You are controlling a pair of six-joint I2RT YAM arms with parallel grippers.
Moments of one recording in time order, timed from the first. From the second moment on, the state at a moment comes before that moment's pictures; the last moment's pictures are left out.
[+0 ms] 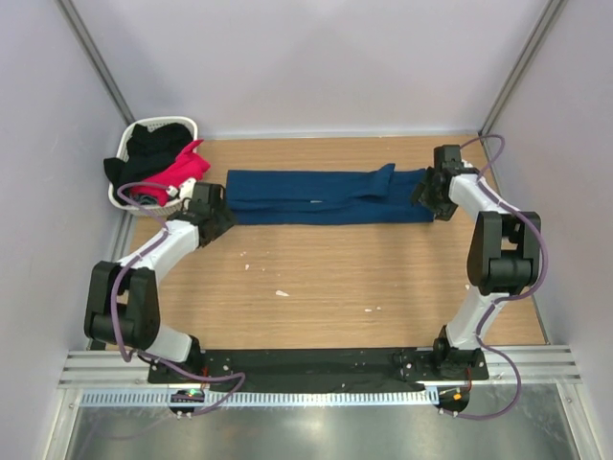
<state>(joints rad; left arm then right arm) -0.23 1.48 0.92 -0.35 -0.31 -0.76 -0.02 1.82 1.31 -0.56 0.14 0.54</state>
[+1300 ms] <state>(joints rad) -0.12 1.78 0.98 -0.08 -0.25 -0.76 -0.09 1.81 1.15 -0.44 0.12 0.59</state>
